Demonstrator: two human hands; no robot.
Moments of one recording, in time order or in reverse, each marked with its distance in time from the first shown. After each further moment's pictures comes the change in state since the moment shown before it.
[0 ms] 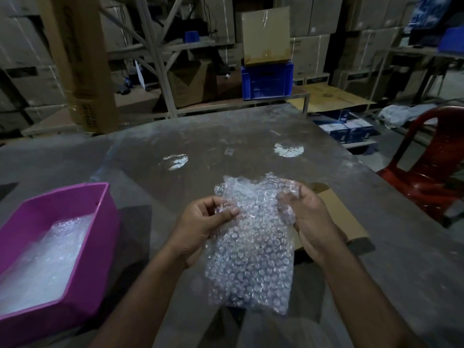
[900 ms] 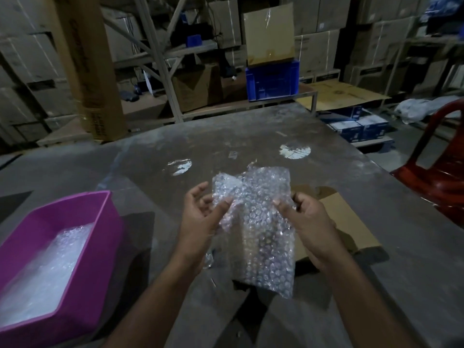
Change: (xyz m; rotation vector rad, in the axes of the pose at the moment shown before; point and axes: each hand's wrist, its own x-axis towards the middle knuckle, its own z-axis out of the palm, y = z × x) left_hand 0.020 -0.011 0.020 0.147 0.329 0.145; right_hand 0.010 0.003 -0.011 -0.077 -0.095 -0.040
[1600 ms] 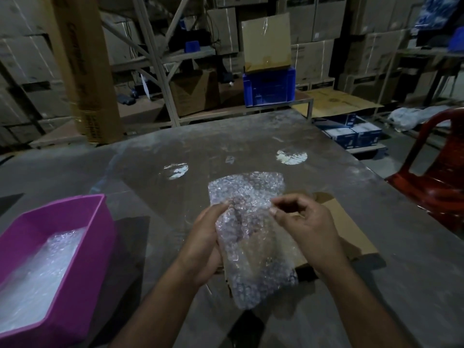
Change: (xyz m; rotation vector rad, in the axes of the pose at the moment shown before) left_hand -0.007 0.009 0.018 -0.323 -0.161 -0.322; right_hand -0.013 -0.018 0.003 -0.233 0.067 -0.202
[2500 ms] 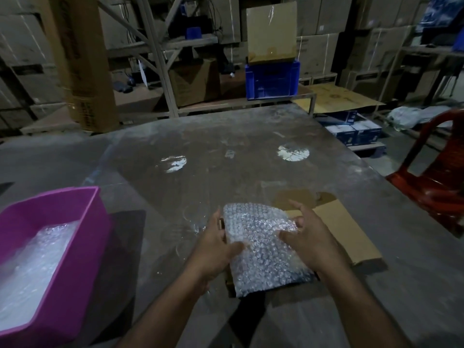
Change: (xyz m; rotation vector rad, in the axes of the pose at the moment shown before) left_hand 0.021 -0.037 -0.031 0.448 -0.009 -0.081; right_hand 0.019 0.049 -0.006 -0.313 -0.070 0.344
